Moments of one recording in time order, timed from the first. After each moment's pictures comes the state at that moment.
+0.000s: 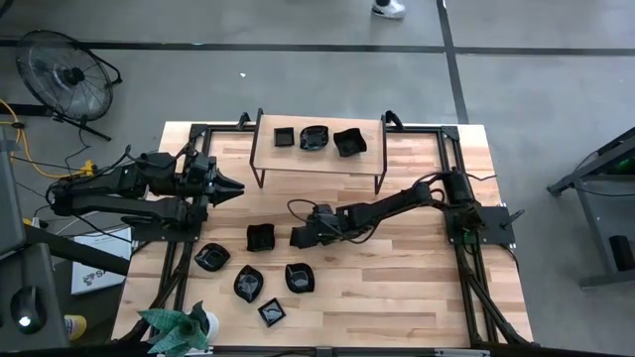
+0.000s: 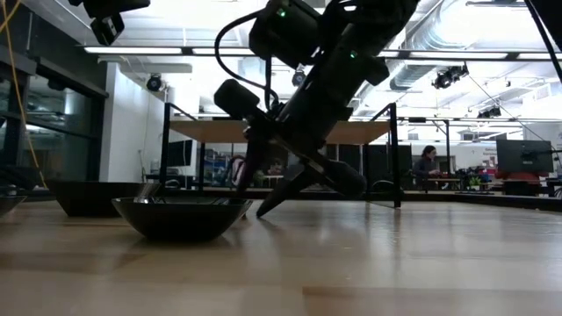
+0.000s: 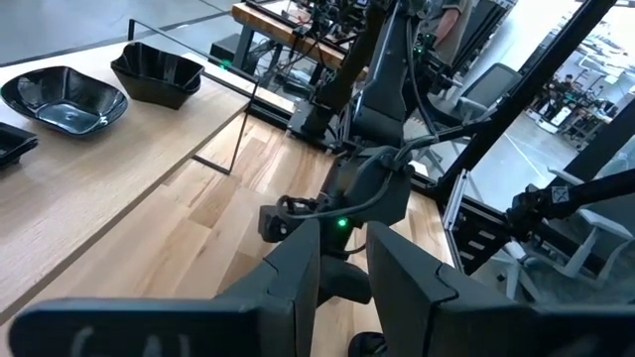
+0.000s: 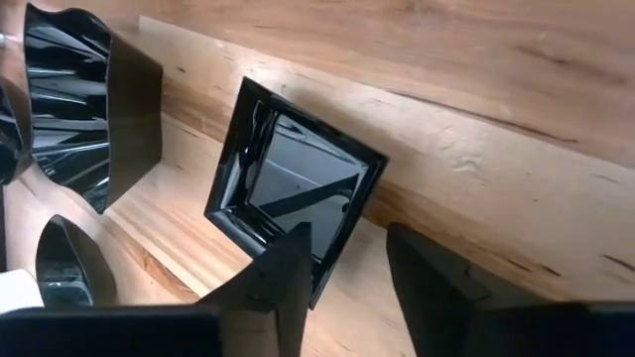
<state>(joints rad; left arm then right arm) 0.03 0.43 0.68 -0.42 -0.01 -0.42 0.12 2.08 1.31 -0.15 0.05 1.41</state>
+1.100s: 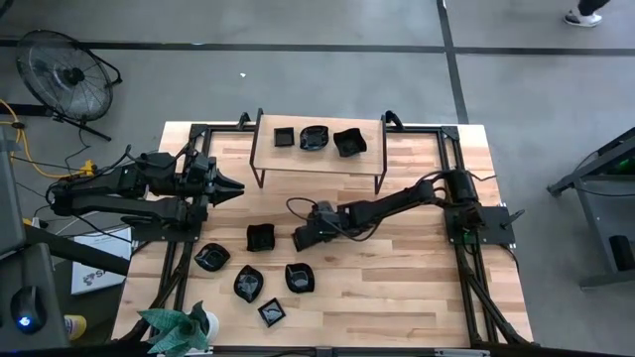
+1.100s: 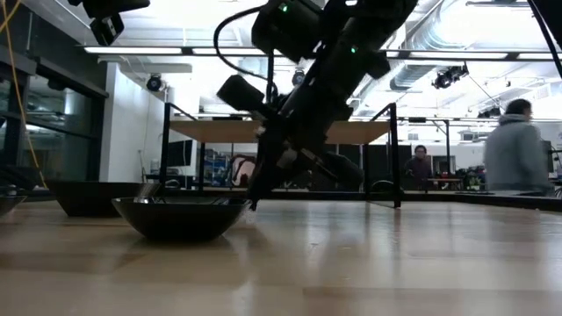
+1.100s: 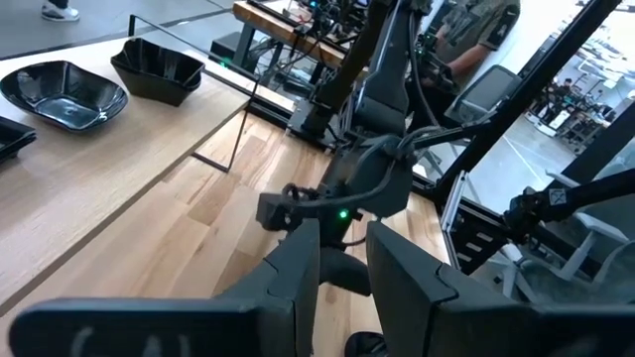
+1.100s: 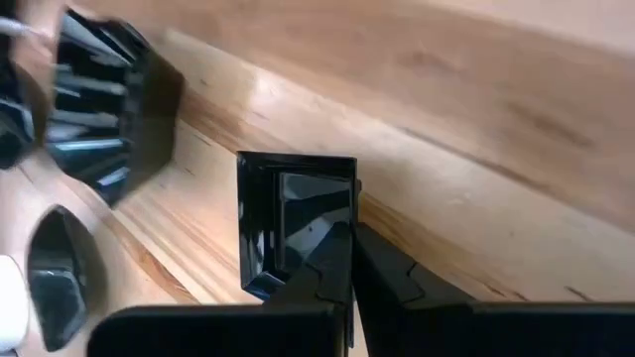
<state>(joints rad) 0.03 0.43 0.68 -0.42 -0.01 -0.44 0.11 2.05 1.31 -0.18 0.09 1.30</state>
